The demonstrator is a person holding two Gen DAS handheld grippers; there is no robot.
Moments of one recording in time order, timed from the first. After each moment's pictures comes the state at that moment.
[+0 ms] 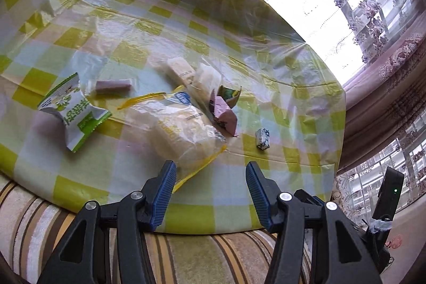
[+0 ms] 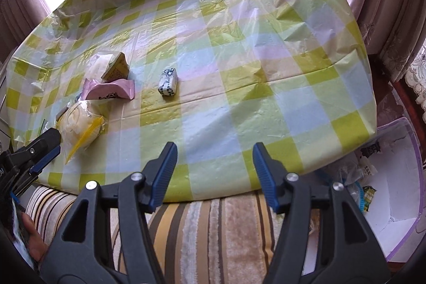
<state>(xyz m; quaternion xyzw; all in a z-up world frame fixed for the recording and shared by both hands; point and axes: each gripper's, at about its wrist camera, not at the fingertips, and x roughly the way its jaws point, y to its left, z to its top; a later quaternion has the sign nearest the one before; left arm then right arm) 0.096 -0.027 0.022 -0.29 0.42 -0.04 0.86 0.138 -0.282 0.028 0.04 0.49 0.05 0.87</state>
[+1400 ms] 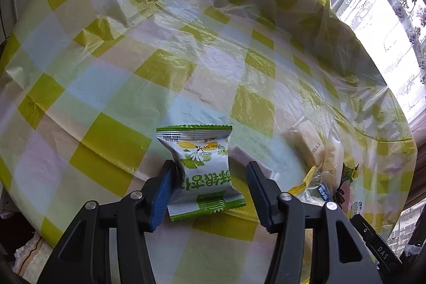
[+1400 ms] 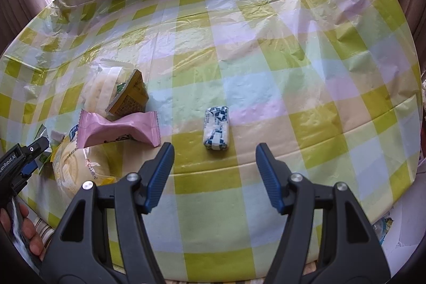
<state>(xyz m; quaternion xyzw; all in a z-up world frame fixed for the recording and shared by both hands) 0.155 0.078 -0.012 -0.27 0.43 0.14 0.85 0.218 -0.218 0.002 0.02 0.49 0.06 0.87</state>
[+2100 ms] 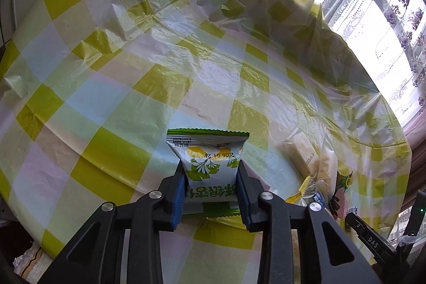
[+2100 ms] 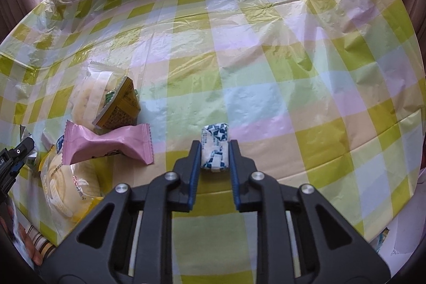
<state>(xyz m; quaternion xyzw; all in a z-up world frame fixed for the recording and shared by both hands) 0.145 0.082 -0.007 -0.27 0.39 0.13 0.87 0.232 -0.209 -0.006 0.00 0.49 0.06 0.87</state>
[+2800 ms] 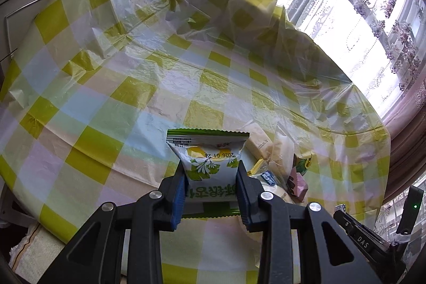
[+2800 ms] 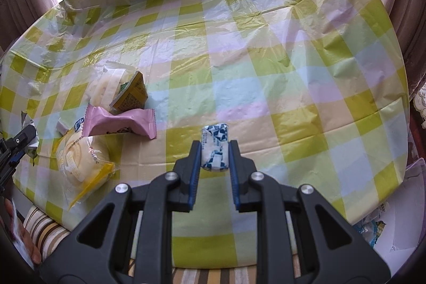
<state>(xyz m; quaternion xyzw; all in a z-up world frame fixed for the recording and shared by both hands) 0.123 0.037 0.033 -0.25 0.37 0.08 0.89 0.192 -0.238 0.021 0.01 0.47 0.07 0.88</state>
